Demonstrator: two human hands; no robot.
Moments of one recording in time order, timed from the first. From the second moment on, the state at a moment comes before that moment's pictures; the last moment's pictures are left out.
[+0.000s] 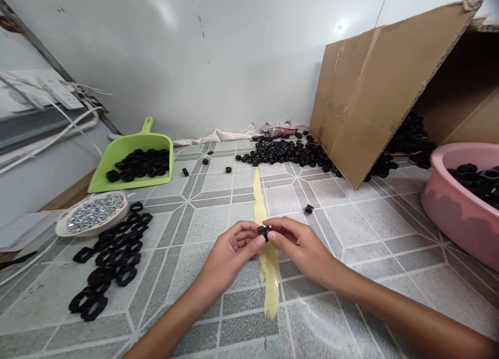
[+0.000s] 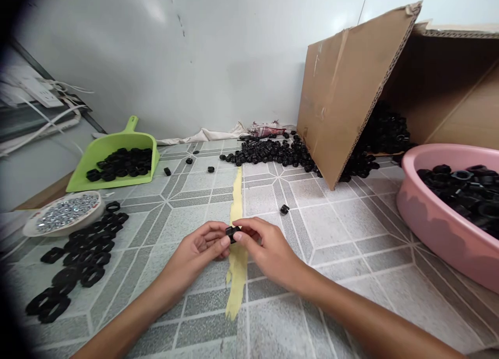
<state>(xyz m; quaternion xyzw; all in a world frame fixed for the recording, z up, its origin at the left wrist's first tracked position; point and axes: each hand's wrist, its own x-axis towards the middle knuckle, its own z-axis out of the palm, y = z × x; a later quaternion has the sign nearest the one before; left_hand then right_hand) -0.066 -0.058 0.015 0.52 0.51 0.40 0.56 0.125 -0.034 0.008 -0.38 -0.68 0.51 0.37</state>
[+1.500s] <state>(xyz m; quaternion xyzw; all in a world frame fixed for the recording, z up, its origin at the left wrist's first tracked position) -0.075 -0.058 0.026 0.51 0.46 0.36 0.63 0.135 -0.033 0.004 -0.21 -0.87 0.12 0.43</state>
